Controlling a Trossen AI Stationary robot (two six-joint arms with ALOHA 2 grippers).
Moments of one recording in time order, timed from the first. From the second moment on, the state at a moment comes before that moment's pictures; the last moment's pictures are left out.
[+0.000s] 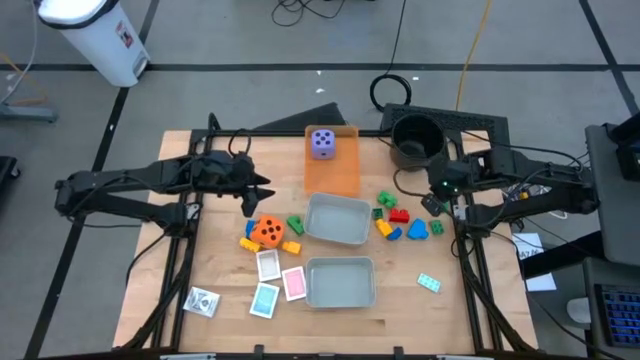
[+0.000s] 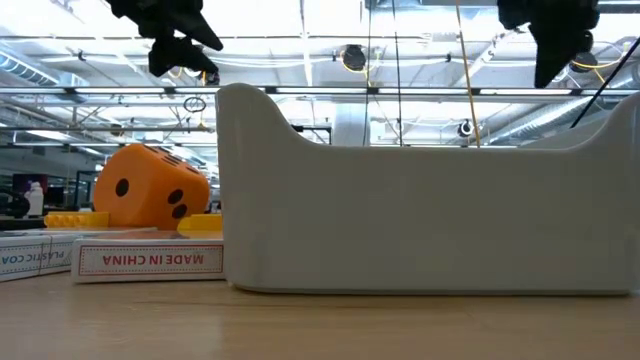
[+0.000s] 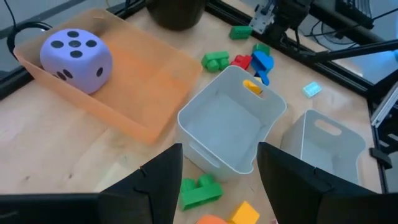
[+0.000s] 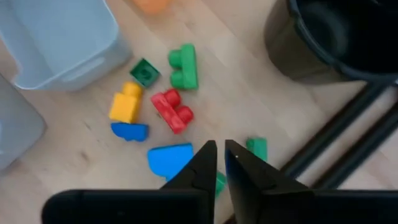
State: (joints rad) left arm 0.14 0.94 0.88 -0.49 -0.03 -0.39; right arm -0.08 0.97 1.17 -1.45 0.25 0.64
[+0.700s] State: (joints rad) left arm 0.14 0.94 0.88 -0.46 -0.05 -0.40; right arm -0.25 1.06 0.82 -1.35 0.07 0.60
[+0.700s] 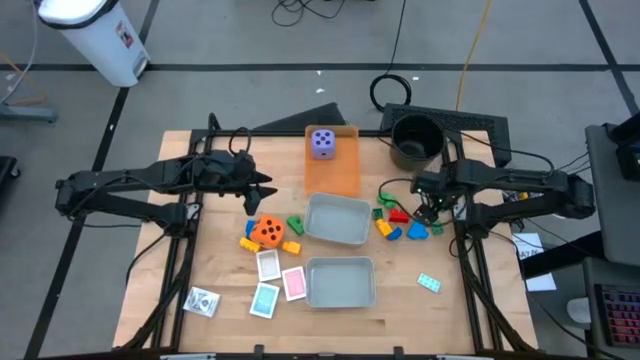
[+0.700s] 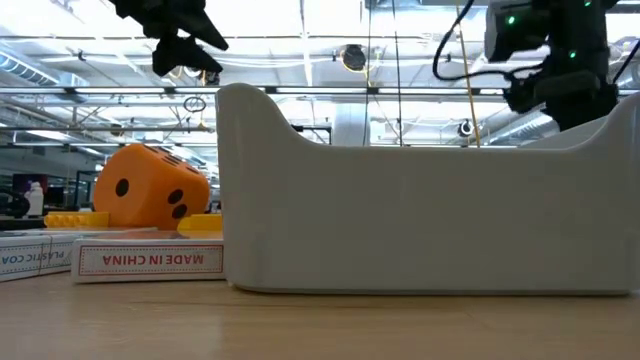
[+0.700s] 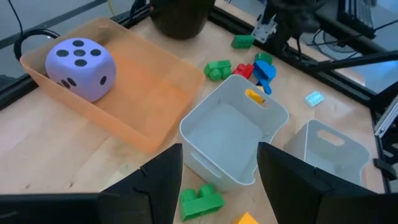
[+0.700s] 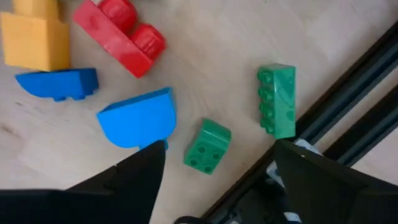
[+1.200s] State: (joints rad) left arm 0.14 0.94 0.88 -0.46 -0.06 -0.44; right arm -0.47 1.25 0.82 -1.35 0.08 0.28
